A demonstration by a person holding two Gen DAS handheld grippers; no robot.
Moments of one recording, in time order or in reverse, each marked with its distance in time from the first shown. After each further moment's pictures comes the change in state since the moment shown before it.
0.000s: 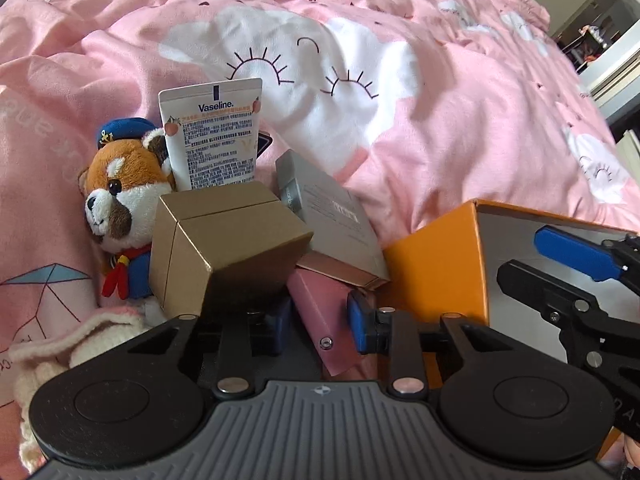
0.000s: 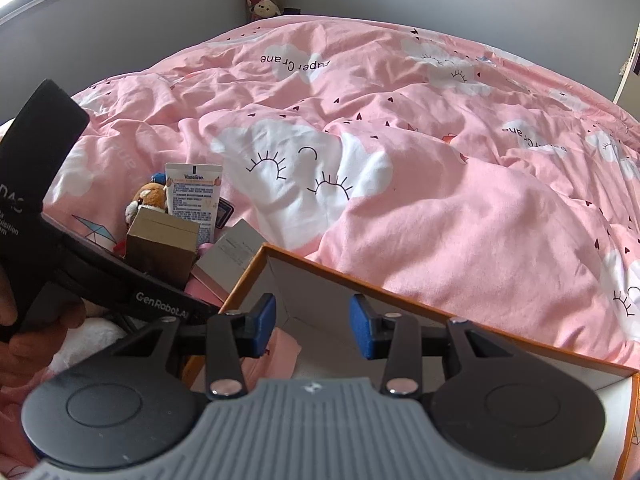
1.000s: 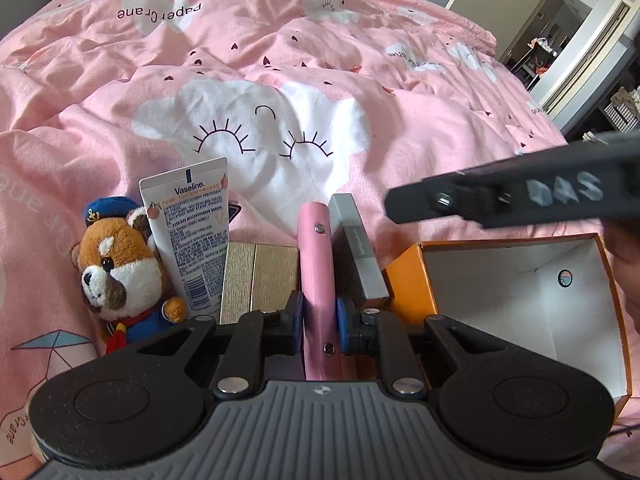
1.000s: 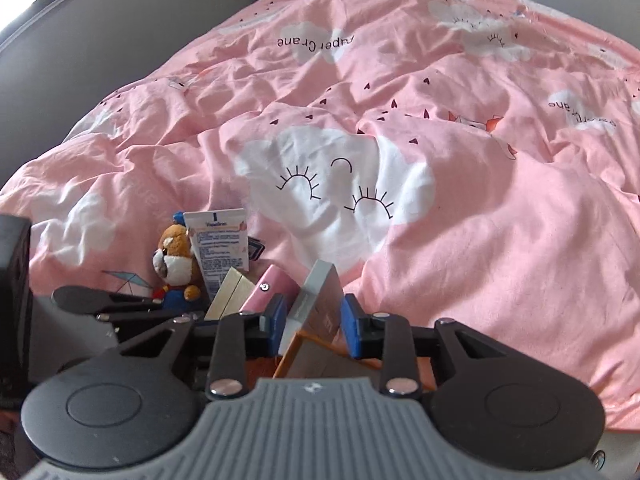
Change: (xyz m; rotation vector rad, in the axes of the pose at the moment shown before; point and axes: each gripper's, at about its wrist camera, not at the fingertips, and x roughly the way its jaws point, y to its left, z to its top) left arm -0.020 -0.004 0.004 0.117 -0.141 -0.086; right arm 0.043 -0.010 0.081 0.096 0.179 0.155
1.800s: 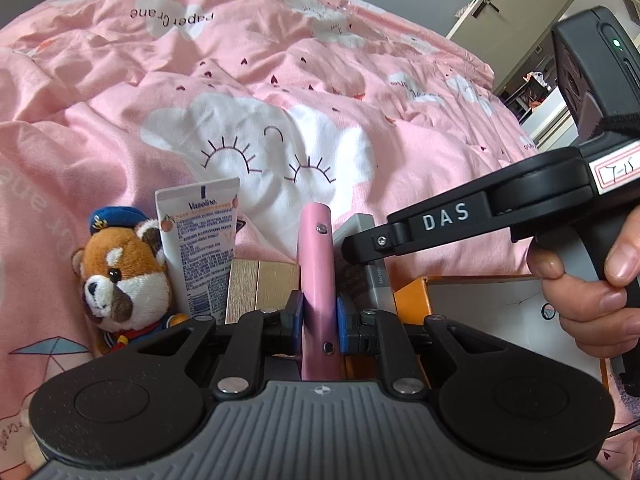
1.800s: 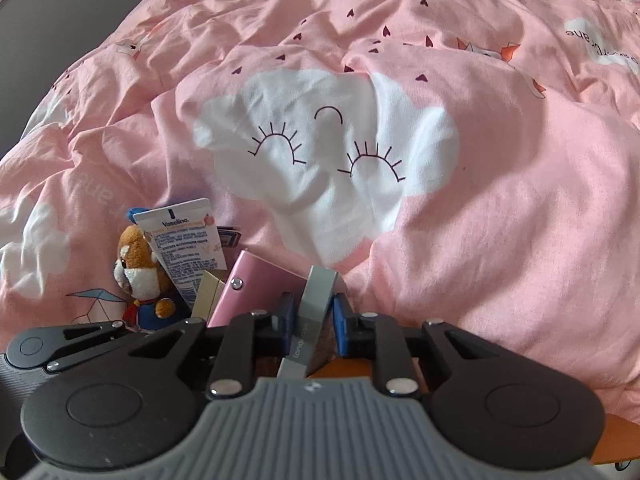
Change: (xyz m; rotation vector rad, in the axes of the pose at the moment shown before) left arm -0.014 0.014 0.005 -0.066 -0.081 -0.044; right arm 0.053 -0.002 0.018 0.095 0.155 -0.009
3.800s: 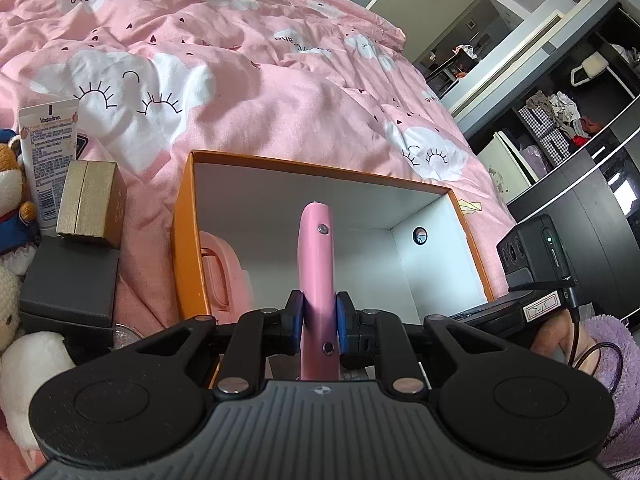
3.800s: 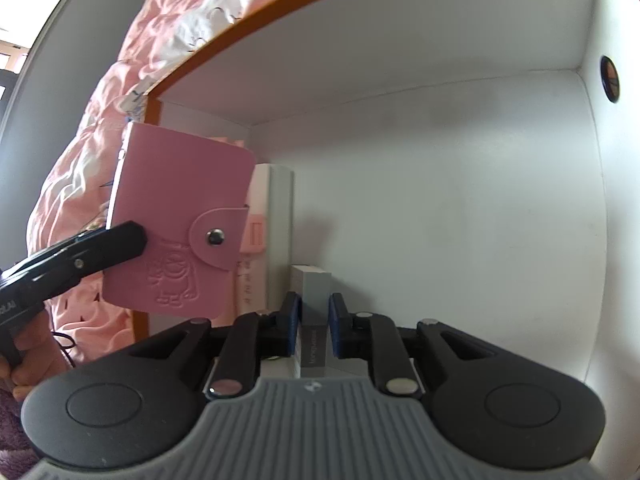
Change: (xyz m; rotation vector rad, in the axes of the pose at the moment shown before) left arm -0.019 -0.098 -0.066 0.054 0.104 -0.231; right arm -0.037 -0.139 -0.212 0.352 0.100 0.282
